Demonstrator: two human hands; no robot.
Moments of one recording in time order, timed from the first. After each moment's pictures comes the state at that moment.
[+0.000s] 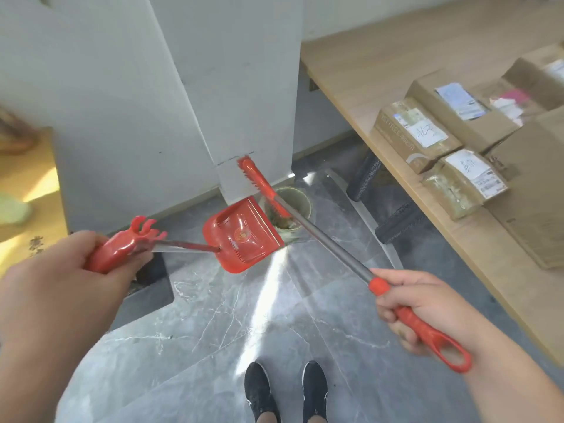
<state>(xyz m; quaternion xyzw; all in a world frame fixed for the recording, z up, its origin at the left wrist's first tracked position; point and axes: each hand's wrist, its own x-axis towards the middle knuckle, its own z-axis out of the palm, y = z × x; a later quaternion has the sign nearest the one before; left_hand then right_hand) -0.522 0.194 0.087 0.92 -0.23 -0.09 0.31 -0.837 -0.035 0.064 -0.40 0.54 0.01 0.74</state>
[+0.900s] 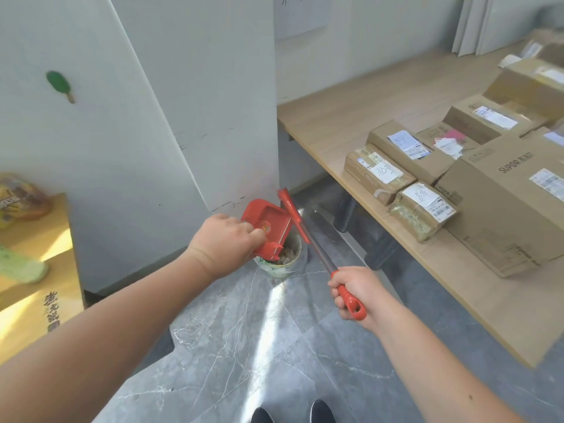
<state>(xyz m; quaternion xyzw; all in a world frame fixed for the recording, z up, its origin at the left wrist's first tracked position) -0.529 0.030 0.072 0.63 -0.76 0.15 -0.01 -0.794 -0.048 0.045 -0.39 0.57 -0.09 0.72</state>
